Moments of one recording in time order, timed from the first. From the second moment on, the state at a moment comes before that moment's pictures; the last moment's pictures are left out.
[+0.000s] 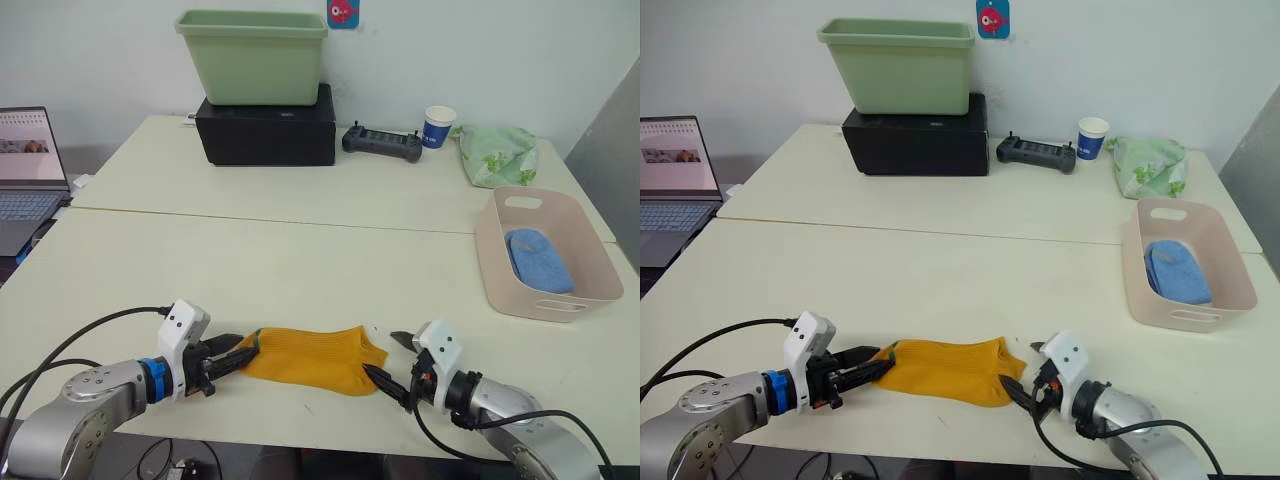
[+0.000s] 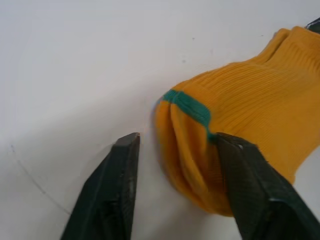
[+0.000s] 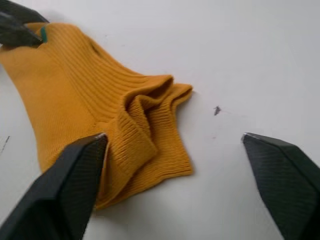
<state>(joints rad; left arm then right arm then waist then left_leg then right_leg) 0.21 0.75 0.27 -0.43 -0.62 0.76 -0.77 0.18 -0.45 0.20 -0.65 0.34 0.63 0.48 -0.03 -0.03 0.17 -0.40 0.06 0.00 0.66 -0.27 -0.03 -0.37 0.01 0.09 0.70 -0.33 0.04</state>
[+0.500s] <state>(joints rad) 0.08 0.85 0.36 -0.51 -0.73 0.81 -0.81 -0.03 -0.51 0.25 -0.70 0.41 0.69 0.59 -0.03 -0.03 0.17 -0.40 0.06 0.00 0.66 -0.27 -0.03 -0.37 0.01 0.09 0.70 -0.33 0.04</state>
